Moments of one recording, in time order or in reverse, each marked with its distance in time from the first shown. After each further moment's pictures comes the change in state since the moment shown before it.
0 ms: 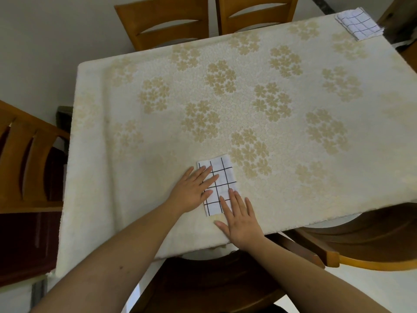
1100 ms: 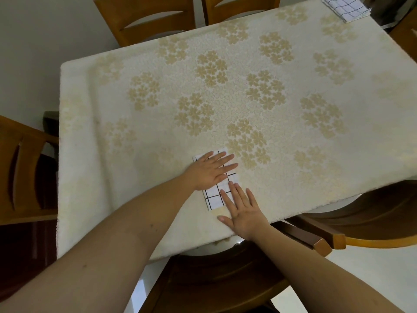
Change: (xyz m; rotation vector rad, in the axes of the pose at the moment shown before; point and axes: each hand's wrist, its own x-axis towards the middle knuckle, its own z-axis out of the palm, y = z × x) left_hand 0.061 0.006 -0.020 0.029 -0.107 0.285; right_hand 0.003 0.002 -0.004 -0.039 -0.161 -0.001
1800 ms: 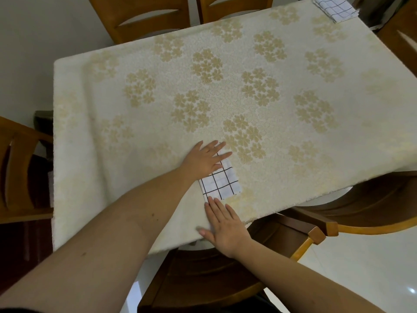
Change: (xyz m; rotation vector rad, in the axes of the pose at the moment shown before) left_hand 0.005 -0.003 -0.007 0.131 -0.021 -0.128; right_hand -0.033 -0.069 -0.026 0.165 -0.172 -0.031
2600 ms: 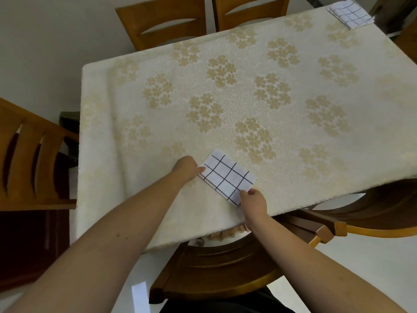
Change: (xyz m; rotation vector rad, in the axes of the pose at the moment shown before) left_hand -0.062 -0.025 -0.017 -0.796 -0.247 -0.780; right_hand 0.026 0.021 -0.042 1.285 0.411 0.860
